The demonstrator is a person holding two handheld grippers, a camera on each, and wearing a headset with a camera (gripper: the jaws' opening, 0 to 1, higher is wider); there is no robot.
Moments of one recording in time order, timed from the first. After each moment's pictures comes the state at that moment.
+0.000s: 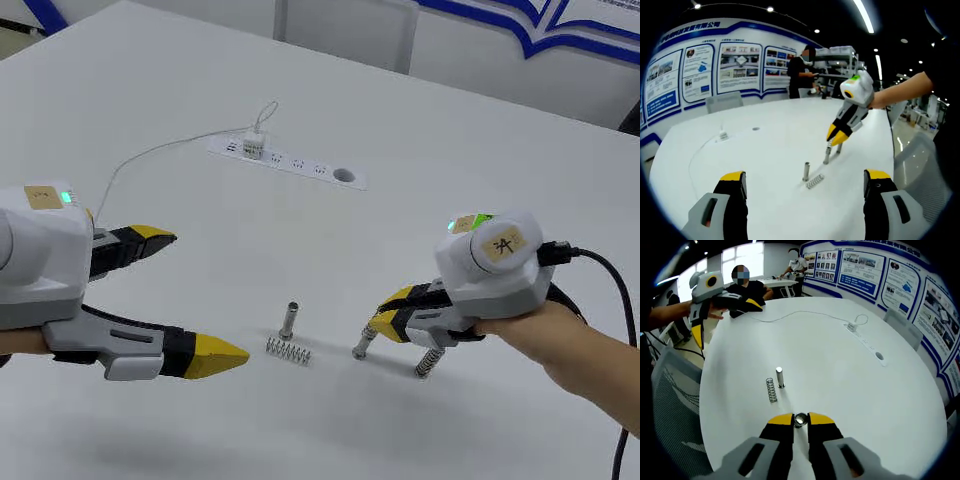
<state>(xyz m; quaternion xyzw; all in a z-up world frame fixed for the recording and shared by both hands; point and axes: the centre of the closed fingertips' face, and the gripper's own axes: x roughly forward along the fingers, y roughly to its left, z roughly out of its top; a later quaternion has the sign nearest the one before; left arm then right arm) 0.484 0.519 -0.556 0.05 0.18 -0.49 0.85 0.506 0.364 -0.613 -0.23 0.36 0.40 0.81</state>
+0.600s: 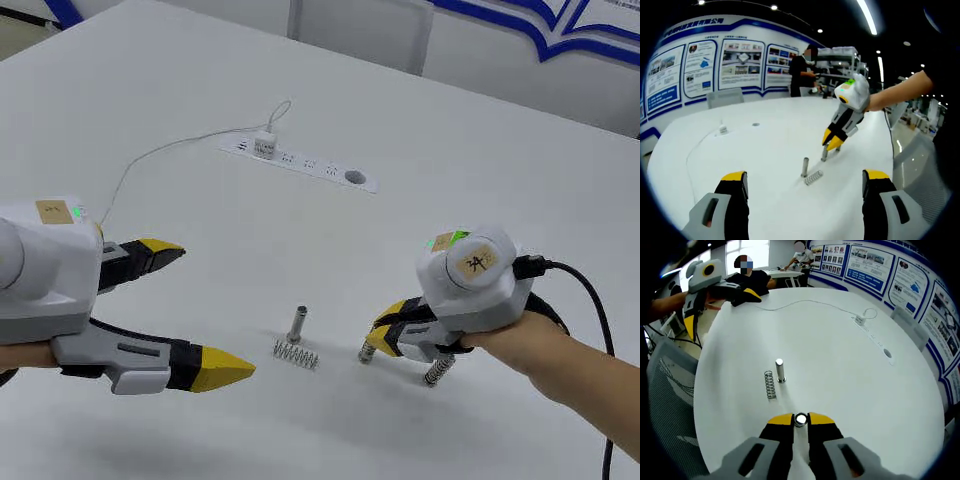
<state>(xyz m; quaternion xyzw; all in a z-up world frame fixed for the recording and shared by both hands) 0.479 0.522 -0.566 0.04 0.19 -0.48 0.85 0.510 0.370 -0.637 -0.26 0.38 0.40 0.79</state>
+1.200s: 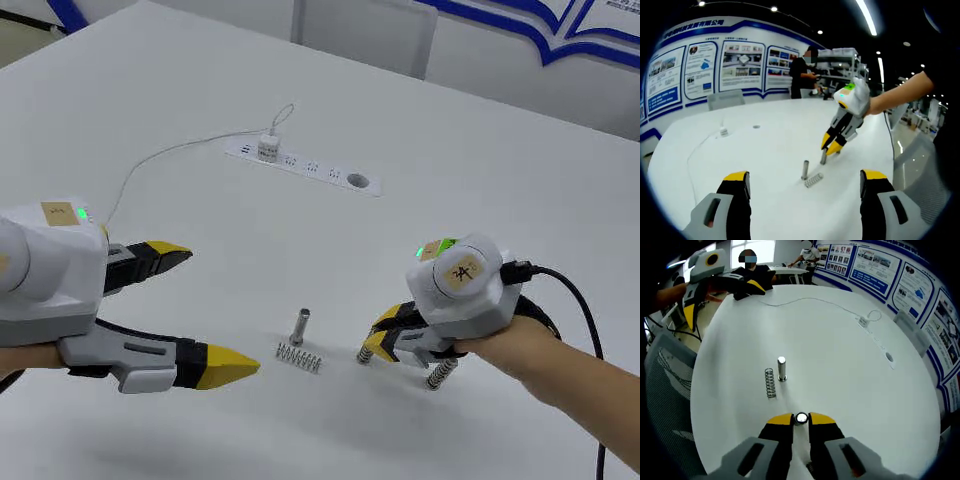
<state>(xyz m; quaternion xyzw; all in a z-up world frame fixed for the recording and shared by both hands) 0.480 0.520 -0.559 0.04 0.18 -0.48 0.86 0.509 0.373 -0.638 -0.28 0.37 0.41 0.78</state>
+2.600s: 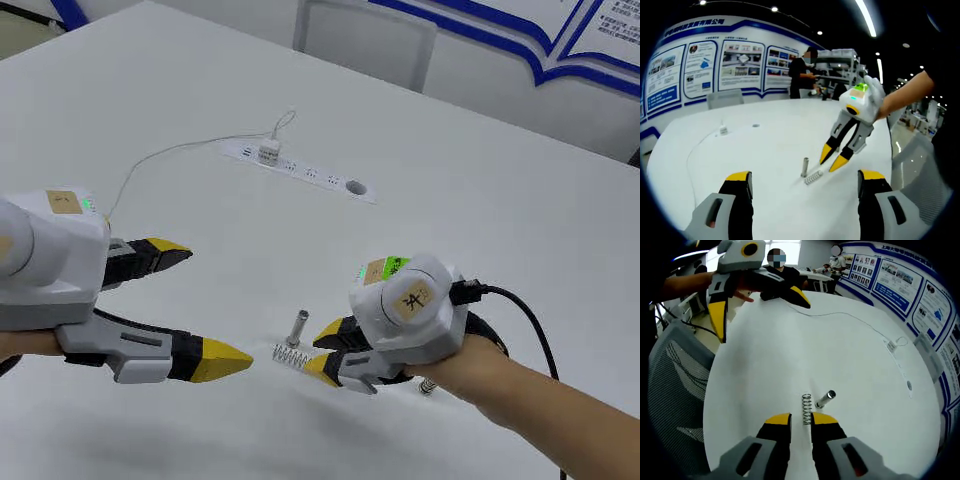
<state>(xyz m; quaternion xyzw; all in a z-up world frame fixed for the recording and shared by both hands) 0.478 0.527 -0.565 0.03 0.18 -0.49 0.85 0.479 0.444 -0.646 -0.31 0.34 0.49 0.74</state>
